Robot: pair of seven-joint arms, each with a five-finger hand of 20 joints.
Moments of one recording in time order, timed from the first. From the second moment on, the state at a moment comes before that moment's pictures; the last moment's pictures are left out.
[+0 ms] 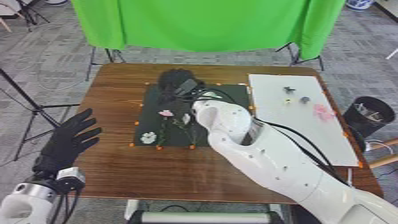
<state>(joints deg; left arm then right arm) 138.9 -43.2 -105.0 -120.3 34.9 9.3 14.4 -55.5 -71.1 36.9 -91.3 -127.6 -2.7 14.1</state>
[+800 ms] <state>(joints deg) 142.9 -45.0 -106.8 -121.5 34.7 9.7 15.5 -77.8 -37.3 66.3 -94.1 -129.3 -6.7 33.8</state>
